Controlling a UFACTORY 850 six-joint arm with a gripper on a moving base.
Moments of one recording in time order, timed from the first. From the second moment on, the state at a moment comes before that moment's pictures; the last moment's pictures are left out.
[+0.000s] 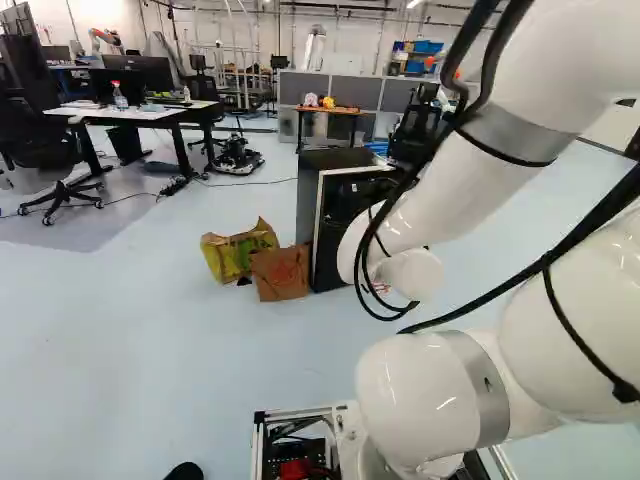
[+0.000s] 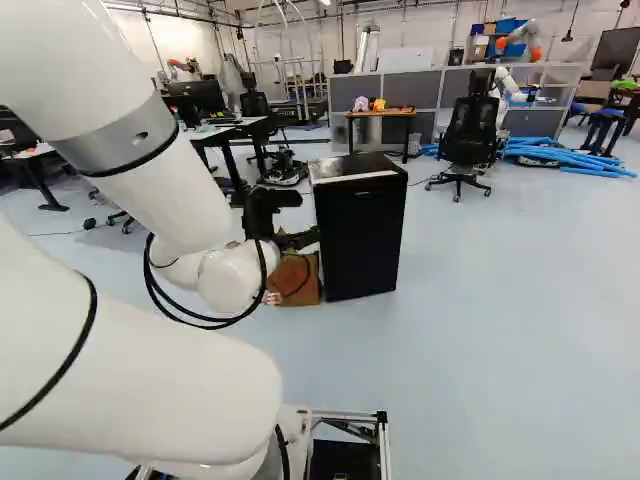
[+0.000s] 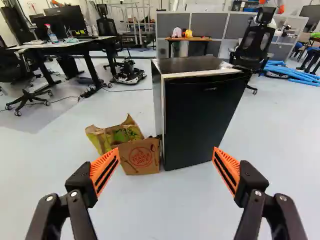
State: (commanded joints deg) arm 0.0 16.0 -5.0 0.0 50.0 0.0
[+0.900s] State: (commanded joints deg) arm 0.0 16.0 -5.0 0.0 50.0 0.0
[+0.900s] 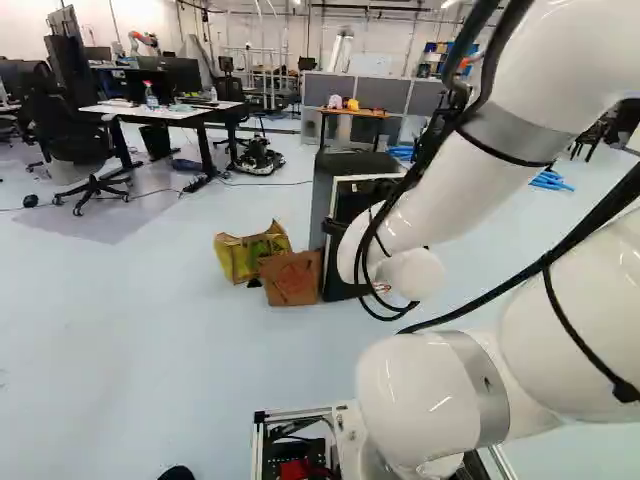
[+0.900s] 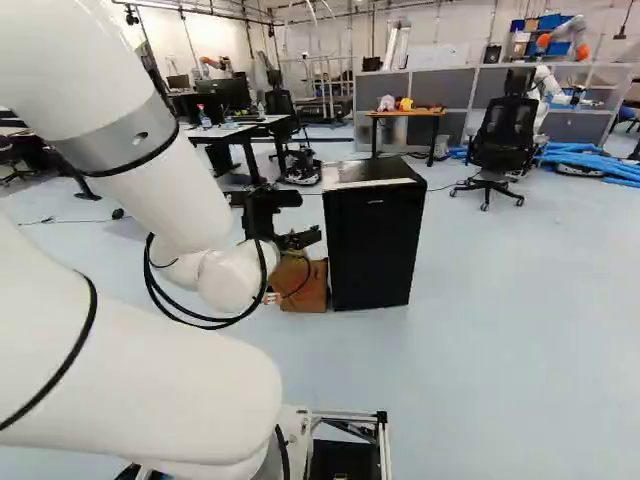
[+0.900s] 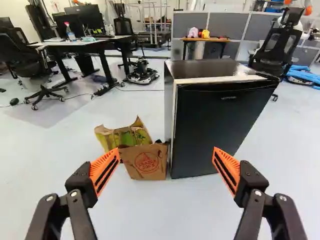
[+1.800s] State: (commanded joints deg) arm 0.0 16.0 -5.0 0.0 50.0 0.0
